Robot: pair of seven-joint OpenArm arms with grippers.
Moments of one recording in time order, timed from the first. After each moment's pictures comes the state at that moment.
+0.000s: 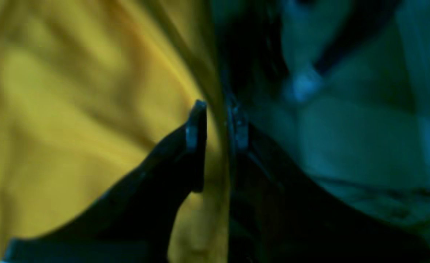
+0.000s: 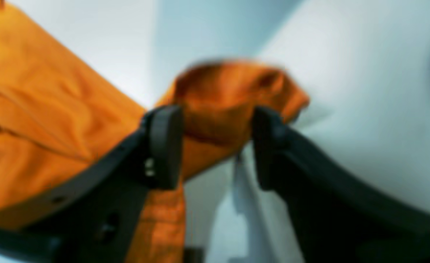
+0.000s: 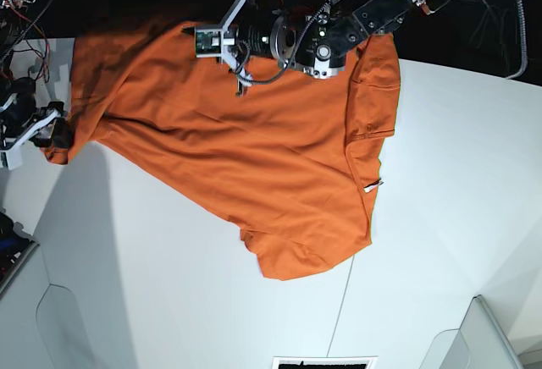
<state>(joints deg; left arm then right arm) -1.5 -17.2 50.6 101.3 -16.0 -38.0 33.8 -4.0 23.4 26.5 79.9 34.4 31.0 -50.1</state>
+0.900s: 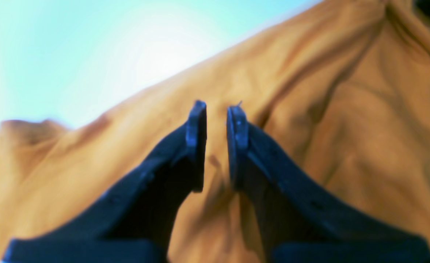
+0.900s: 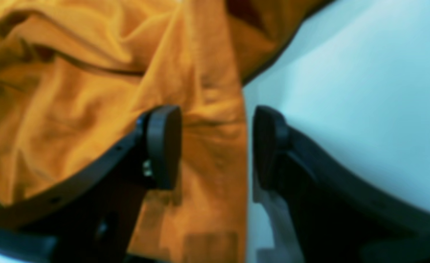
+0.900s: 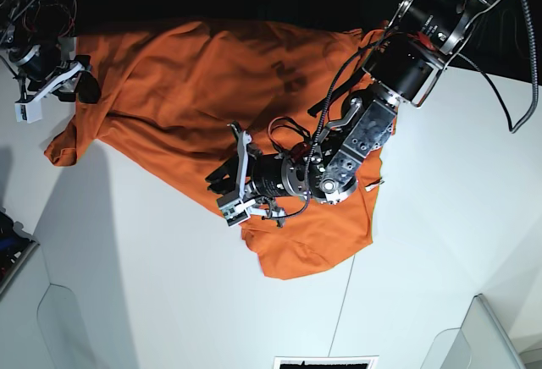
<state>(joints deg) -22.6 -6.2 34.7 67.7 -14.7 -33.8 26.4 -15.4 13.7 31.9 89.4 38.2 31.8 -54.3</state>
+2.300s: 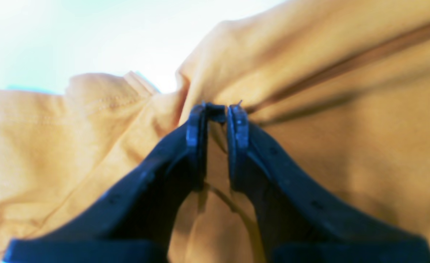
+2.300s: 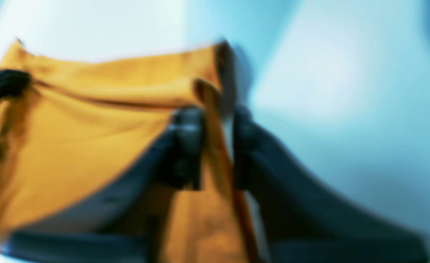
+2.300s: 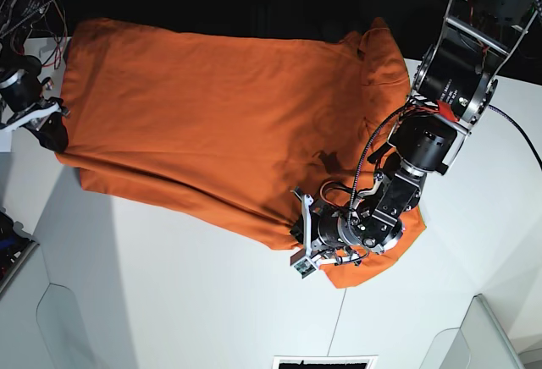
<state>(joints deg) -38.8 -10.2 34.6 39.0 -7.5 -27.5 21.3 -6.9 11.9 38.8 89.4 40.1 32.0 -49.3</state>
